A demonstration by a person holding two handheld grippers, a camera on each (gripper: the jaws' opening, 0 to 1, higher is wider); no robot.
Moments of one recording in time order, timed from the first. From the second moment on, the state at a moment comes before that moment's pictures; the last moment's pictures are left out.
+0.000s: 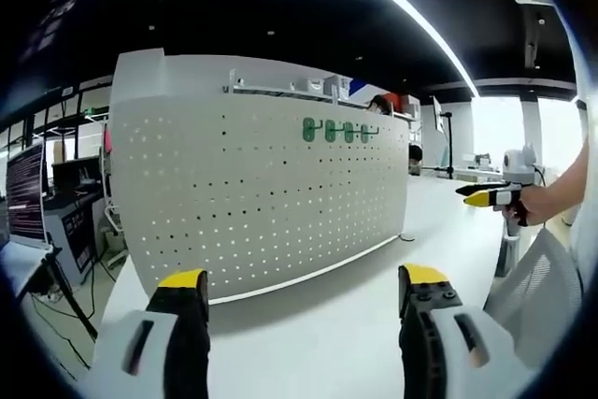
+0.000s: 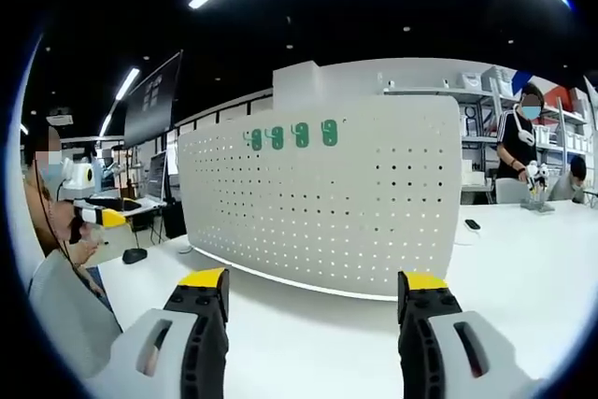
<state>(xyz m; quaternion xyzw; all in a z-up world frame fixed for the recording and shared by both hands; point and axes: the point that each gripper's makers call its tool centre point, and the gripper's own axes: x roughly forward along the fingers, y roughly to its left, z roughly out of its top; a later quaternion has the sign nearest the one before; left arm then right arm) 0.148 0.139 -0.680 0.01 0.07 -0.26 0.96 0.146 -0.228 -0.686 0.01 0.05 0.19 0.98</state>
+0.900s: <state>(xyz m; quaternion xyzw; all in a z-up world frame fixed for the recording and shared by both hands) 0.127 0.159 -0.697 0.01 0.08 -0.23 0.97 0.123 -0.244 -0.690 0.03 0.04 0.18 0.98</state>
